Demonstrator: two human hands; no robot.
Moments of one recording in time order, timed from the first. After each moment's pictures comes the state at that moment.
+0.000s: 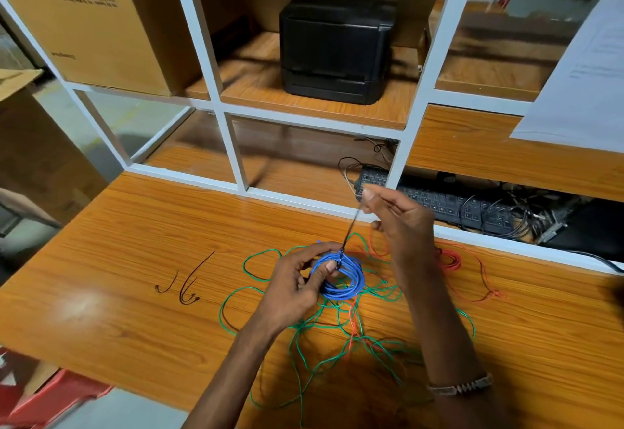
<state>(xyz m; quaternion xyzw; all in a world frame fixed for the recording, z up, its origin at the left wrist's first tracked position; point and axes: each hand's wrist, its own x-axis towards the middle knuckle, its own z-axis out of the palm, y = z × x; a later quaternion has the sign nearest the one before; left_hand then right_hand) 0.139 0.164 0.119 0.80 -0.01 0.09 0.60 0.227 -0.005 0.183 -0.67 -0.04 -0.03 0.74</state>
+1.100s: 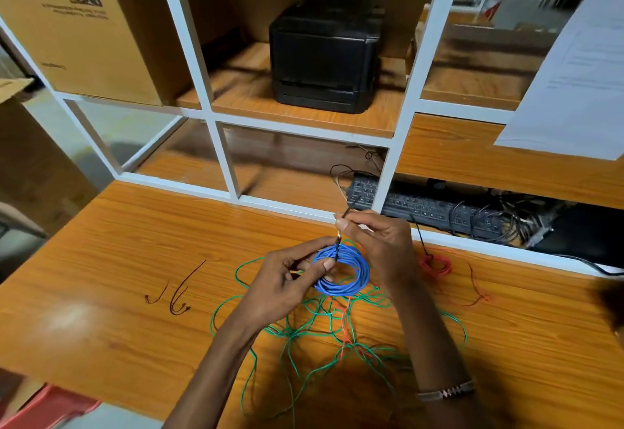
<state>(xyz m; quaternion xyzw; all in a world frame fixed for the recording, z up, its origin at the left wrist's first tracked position) 0.147 0.172 0.146 0.77 -0.05 0.02 0.63 0.224 -0.007 0.171 -0.68 -0.16 -0.03 0.71</state>
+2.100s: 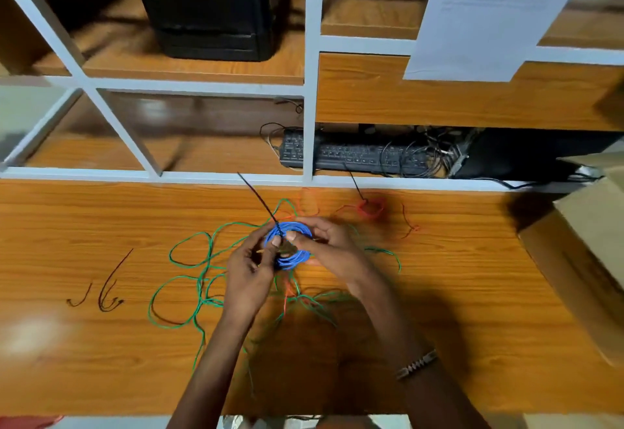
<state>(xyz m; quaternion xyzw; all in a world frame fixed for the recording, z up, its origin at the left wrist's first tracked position) 0.146 0.099 0.068 0.74 0.09 0.04 0.66 0.182 -0.067 0.108 -0.71 0.00 0.18 0.68</state>
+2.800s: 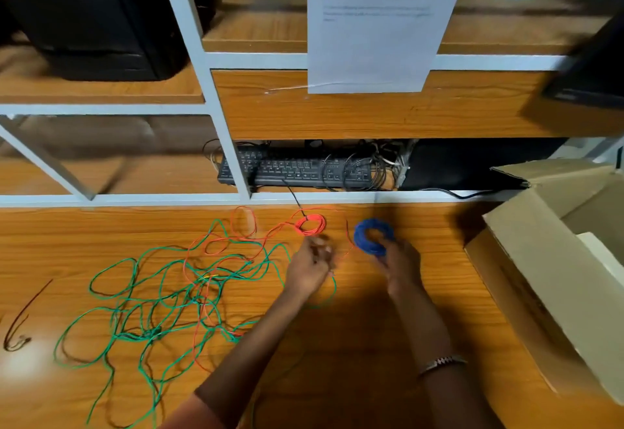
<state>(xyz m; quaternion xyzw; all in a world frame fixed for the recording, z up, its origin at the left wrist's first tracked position) 0.241 -0.153 -0.016 0.78 0.09 -0.13 0.61 0.237 -0.335 0.038 -0.55 0.39 0.00 0.74</state>
